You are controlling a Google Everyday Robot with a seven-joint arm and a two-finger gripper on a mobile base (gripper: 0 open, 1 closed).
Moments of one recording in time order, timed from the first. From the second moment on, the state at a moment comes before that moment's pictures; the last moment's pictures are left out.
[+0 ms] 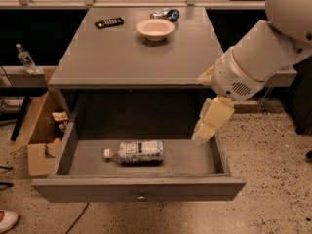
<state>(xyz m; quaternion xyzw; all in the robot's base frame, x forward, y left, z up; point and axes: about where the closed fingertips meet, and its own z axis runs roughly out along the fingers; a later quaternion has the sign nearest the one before) 0.470 -0.095 0.889 -0.62 0.74 0.12 0.21</state>
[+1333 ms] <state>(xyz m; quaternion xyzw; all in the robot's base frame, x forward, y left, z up) 0.525 0.002 0.754 -0.59 0.77 0.11 0.21</state>
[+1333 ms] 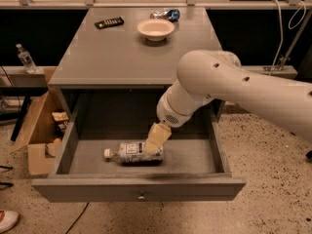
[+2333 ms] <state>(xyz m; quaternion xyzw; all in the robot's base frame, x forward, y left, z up) 0.540 0.034 0.717 -0.59 0.76 0.13 0.22</state>
